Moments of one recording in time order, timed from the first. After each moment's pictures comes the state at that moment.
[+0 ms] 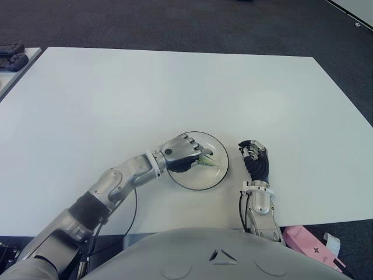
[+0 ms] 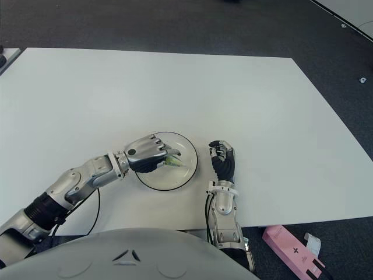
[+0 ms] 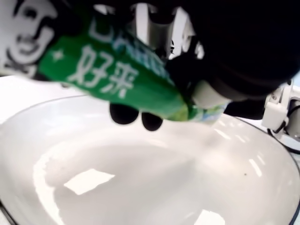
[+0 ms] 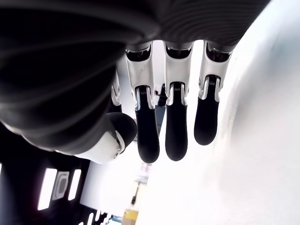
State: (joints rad) left arm -0.11 0.51 -0.55 -0.09 0.91 -0.43 -0.11; right arm 0.32 0.00 0.01 0.03 -0.27 -0.23 -0.29
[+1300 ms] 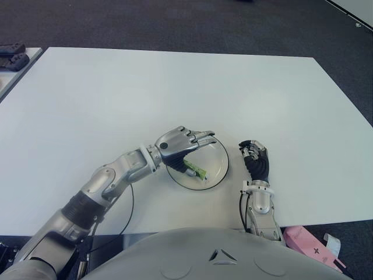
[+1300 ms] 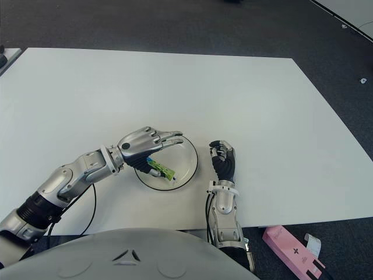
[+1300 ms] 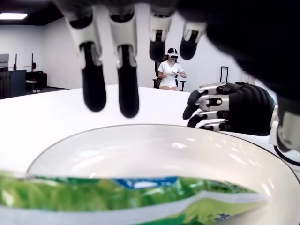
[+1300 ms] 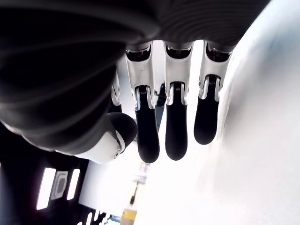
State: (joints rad) left arm -0.09 0.52 -0.48 -0.14 0.94 -0.44 -0.08; right arm 0.31 0.00 0.01 0.05 -0.27 -0.23 -0.29
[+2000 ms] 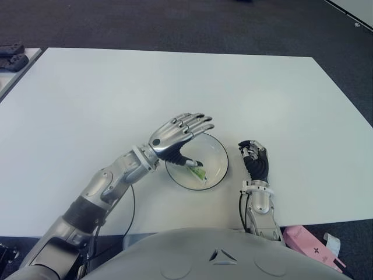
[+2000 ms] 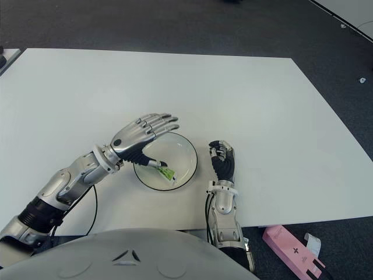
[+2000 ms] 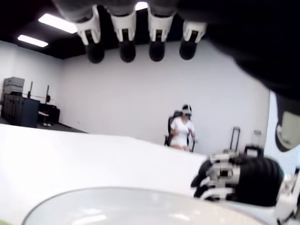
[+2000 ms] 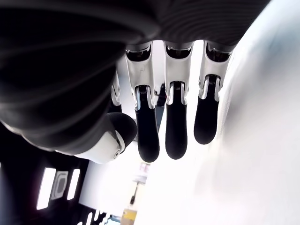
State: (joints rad) left arm -0.01 0.42 -0.38 -0.09 0.82 -0.45 0.15; right arm 0.31 0.00 0.02 0.05 -0.27 -0.23 -0.30
